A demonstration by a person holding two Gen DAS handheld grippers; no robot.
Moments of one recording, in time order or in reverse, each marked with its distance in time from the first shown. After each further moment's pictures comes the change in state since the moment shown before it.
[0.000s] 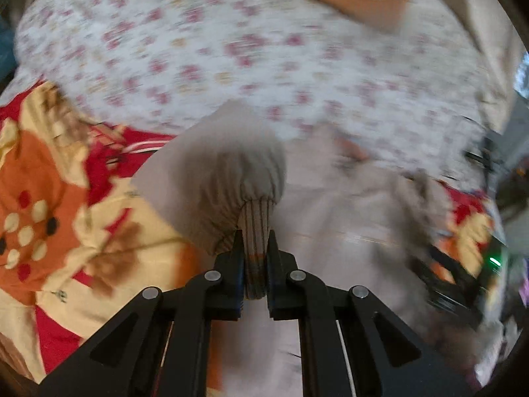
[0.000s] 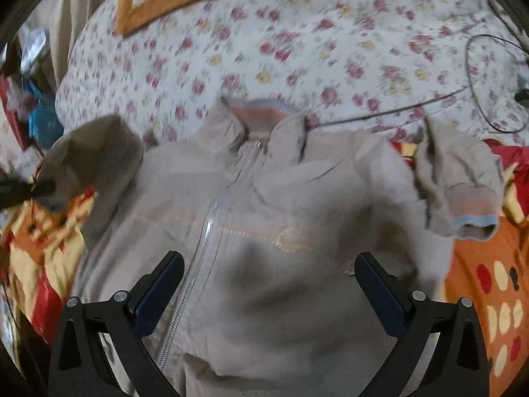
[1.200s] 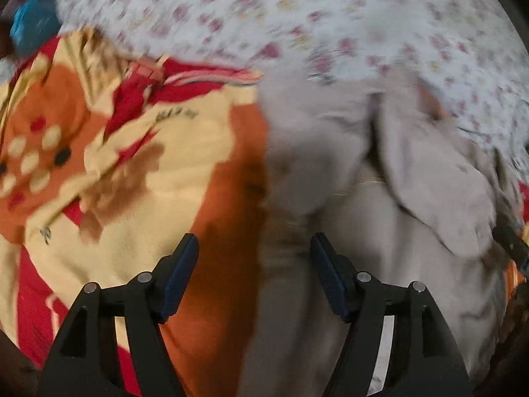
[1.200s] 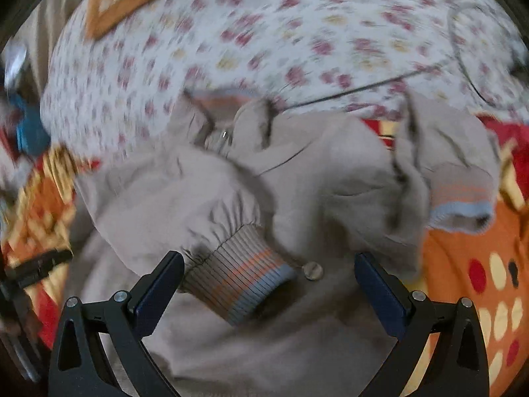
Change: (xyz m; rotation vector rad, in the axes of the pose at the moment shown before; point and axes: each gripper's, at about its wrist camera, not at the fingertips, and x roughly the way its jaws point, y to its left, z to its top) left arm 0.095 0.047 -0.088 -0.138 0.021 0.305; right arm 0.041 -0.021 -0.005 -0.017 0.084 -0.034
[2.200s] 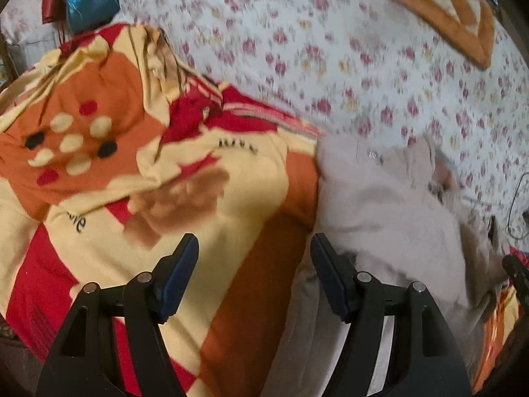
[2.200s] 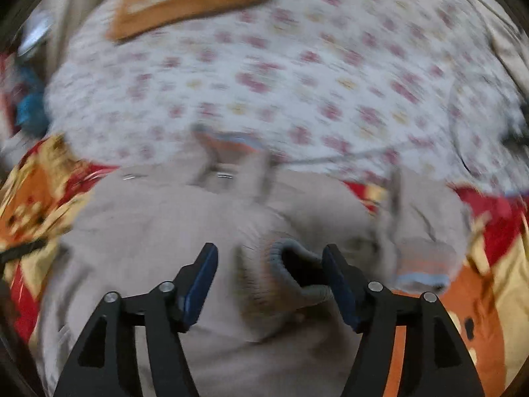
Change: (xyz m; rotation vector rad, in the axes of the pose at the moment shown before) left arm -0.033 0.046 0.001 -0.188 -0.168 -0.009; right arm -0.054 0.031 0.025 -0.190 -0.177 -0.078
